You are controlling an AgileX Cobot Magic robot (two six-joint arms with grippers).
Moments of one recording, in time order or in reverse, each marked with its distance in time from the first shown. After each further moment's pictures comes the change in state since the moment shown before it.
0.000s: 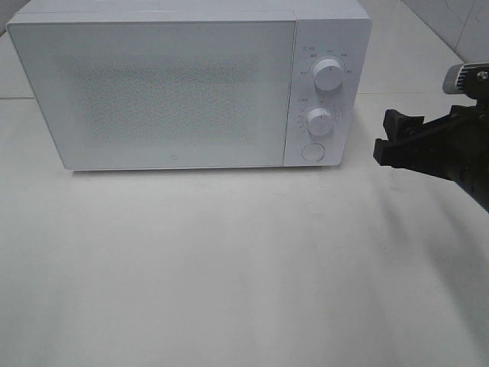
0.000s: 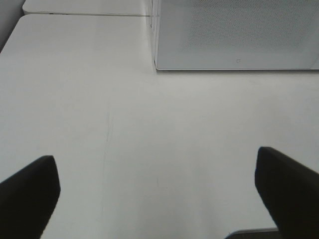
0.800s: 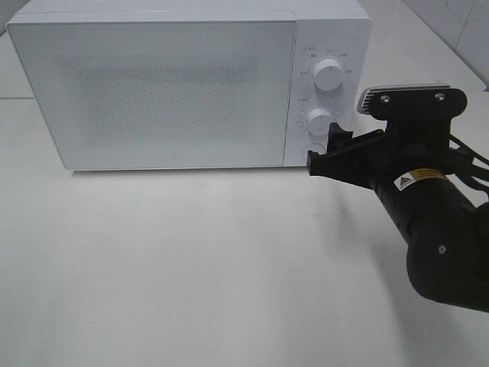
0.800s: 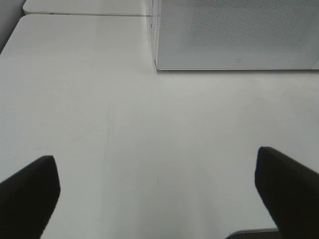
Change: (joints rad) left arm 0.000 0.000 0.000 0.002 0.000 0.000; right arm 0.245 0.281 -0.155 0.266 -0.176 -0.016
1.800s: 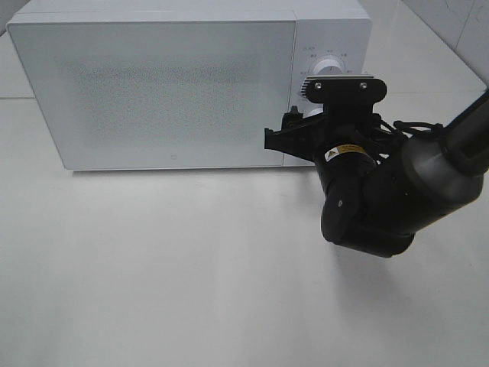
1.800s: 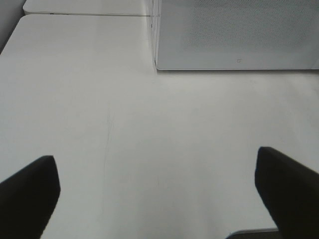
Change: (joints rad) left arm 0.000 0.000 0.000 0.000 0.000 0.000; right arm -0.050 0.287 -0.327 -0.017 -0.010 0.000
